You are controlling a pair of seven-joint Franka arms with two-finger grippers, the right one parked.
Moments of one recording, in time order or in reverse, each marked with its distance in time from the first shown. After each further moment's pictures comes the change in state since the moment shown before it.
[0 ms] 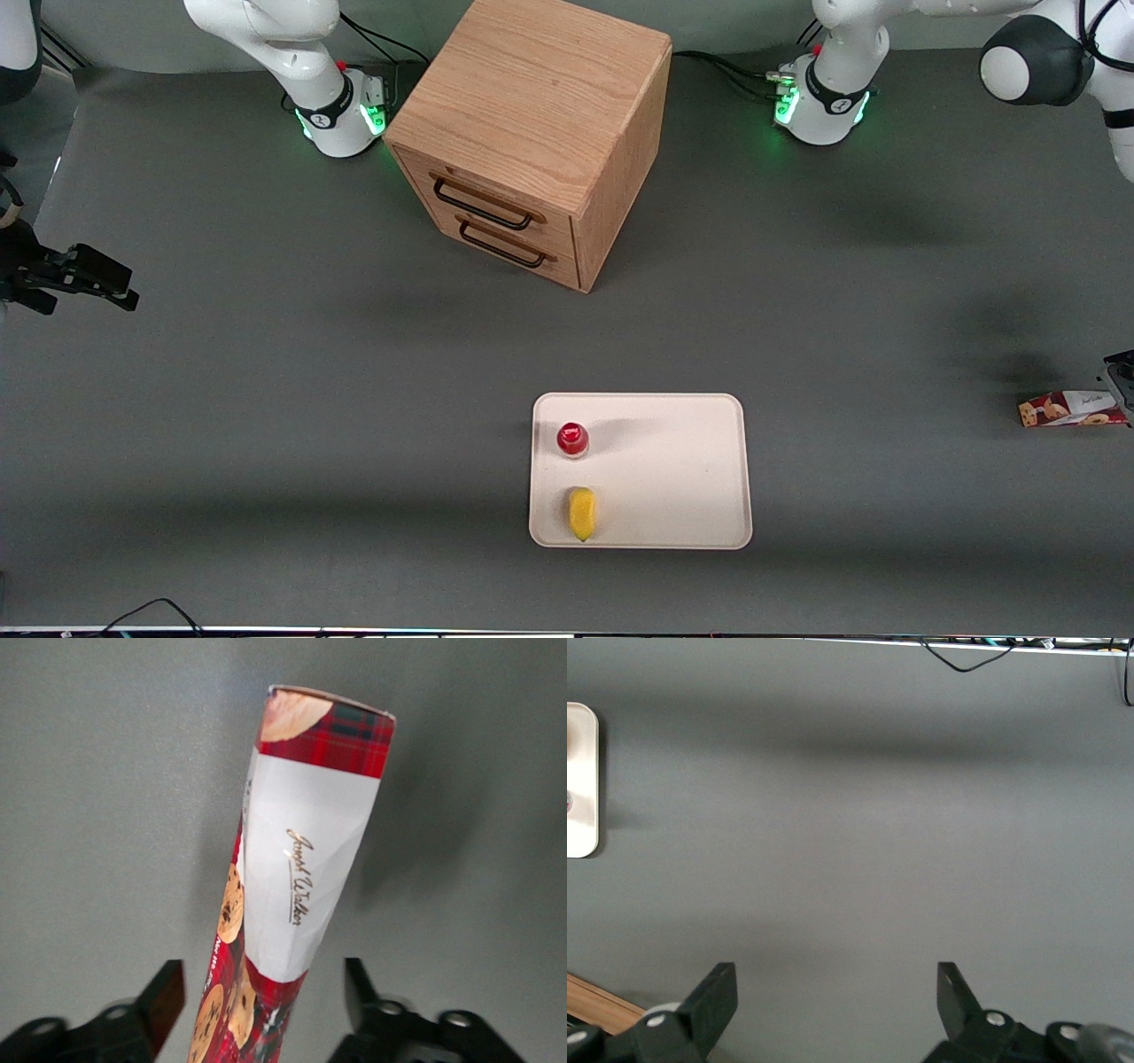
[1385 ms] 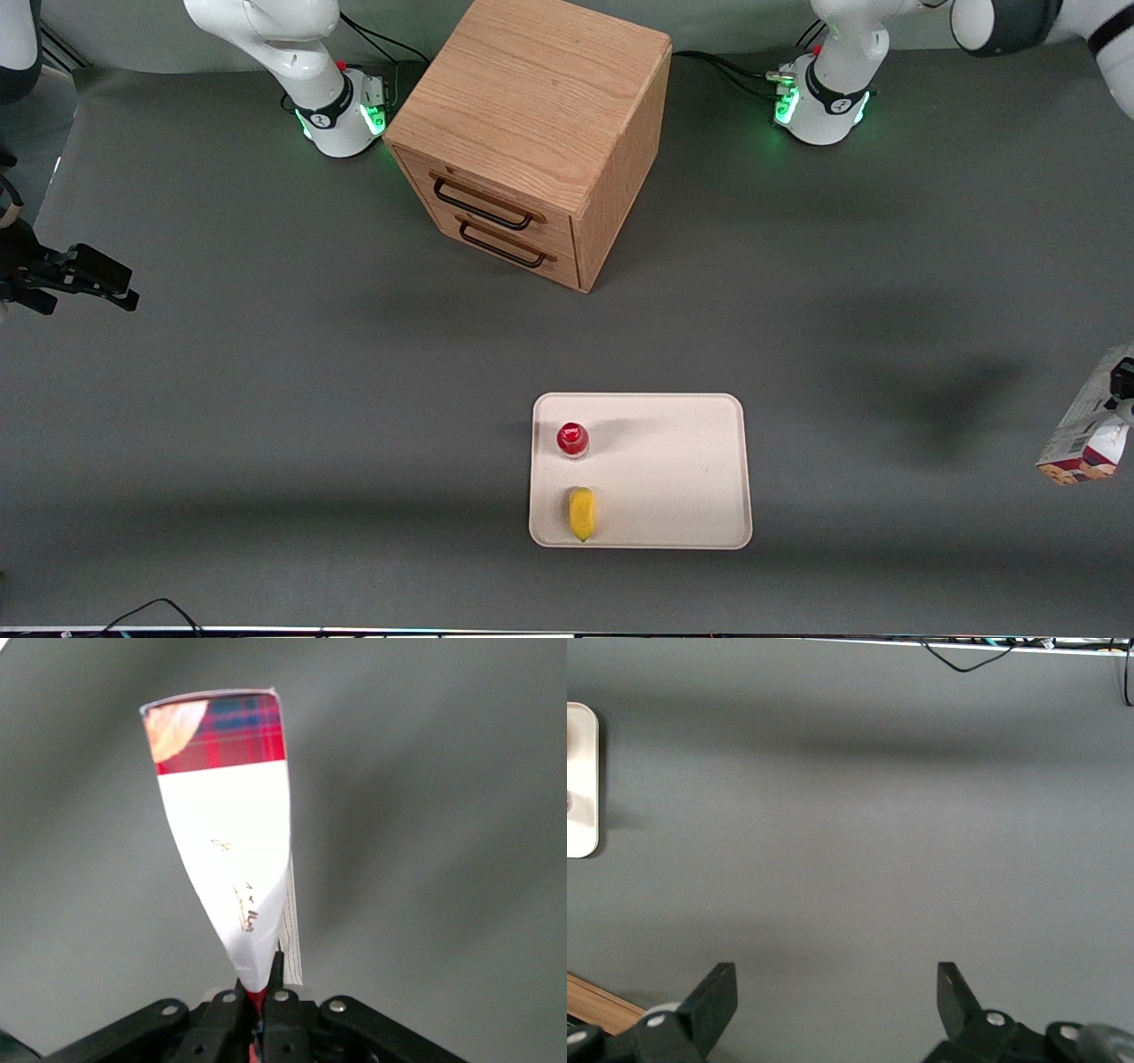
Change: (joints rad) arm -0.247 -0.226 -0.012 0.183 0.012 -0.525 -0.823
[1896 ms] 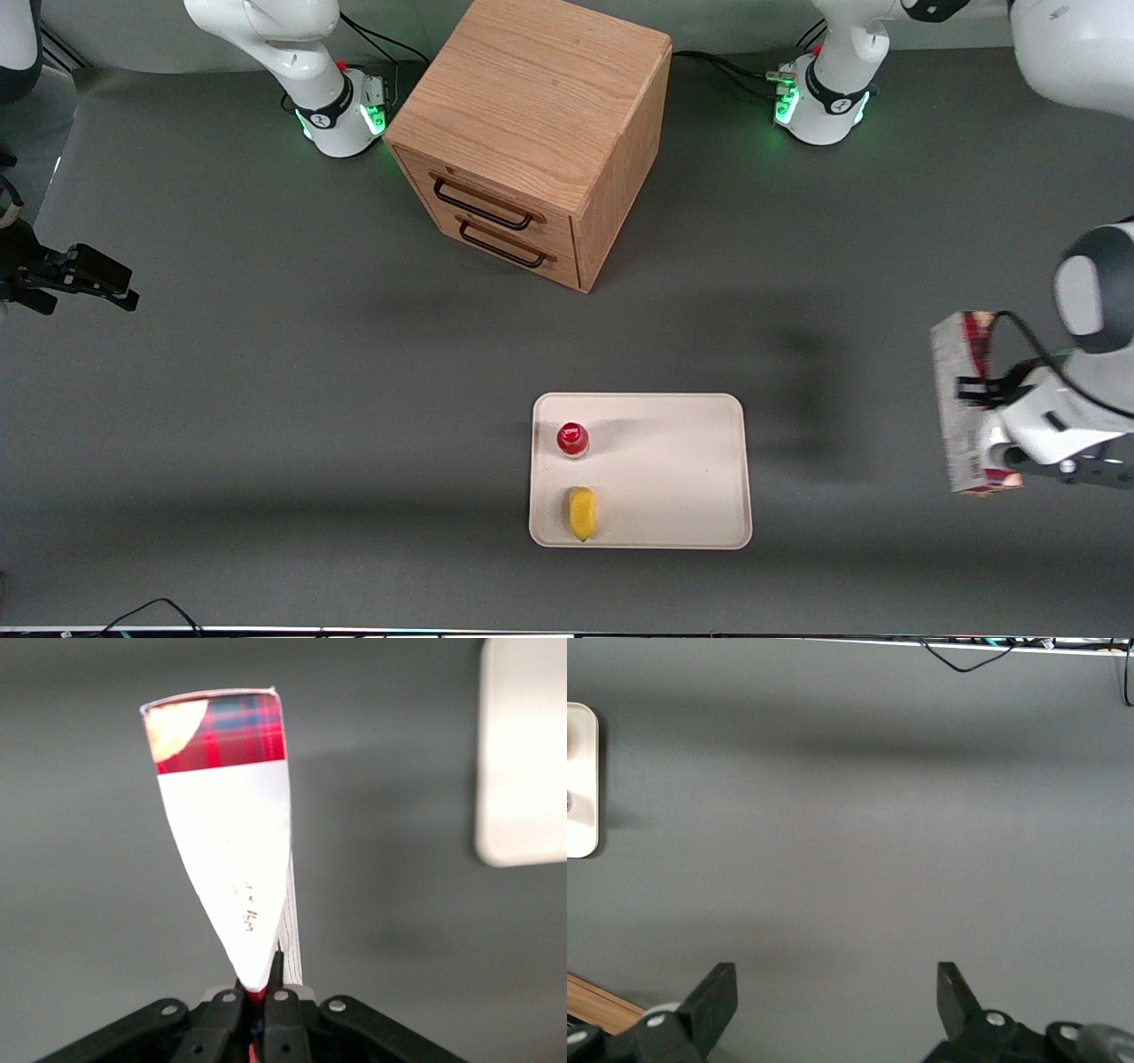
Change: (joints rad) arm -0.188 -0.042 -0.150 -0.004 0.003 -0.081 -0.916
